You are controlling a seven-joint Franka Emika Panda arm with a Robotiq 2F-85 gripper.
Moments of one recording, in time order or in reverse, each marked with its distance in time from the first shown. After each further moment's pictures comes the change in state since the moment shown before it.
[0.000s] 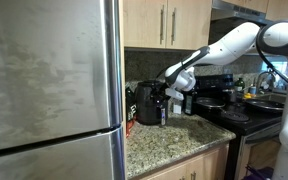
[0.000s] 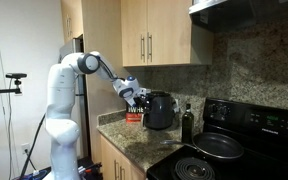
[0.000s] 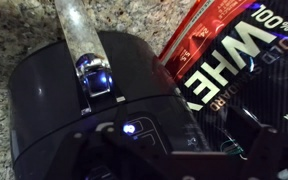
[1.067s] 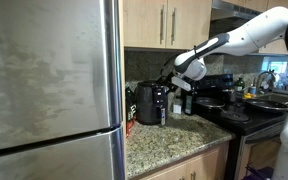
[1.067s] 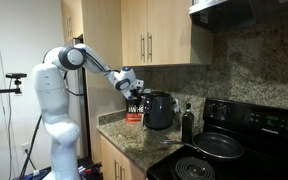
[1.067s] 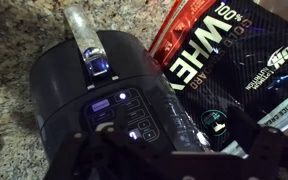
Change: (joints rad) arm 0.024 -0.215 -0.053 -0.086 -0.065 -0.112 0.146
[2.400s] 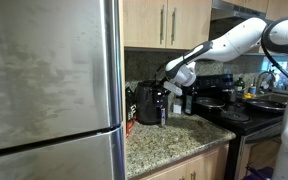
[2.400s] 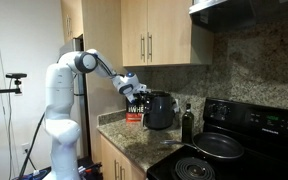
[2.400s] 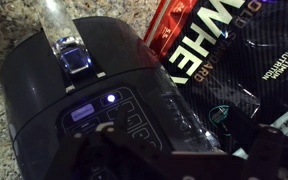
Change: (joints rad) arm 0.022 0.180 0.007 0.114 0.073 0.114 -0.027
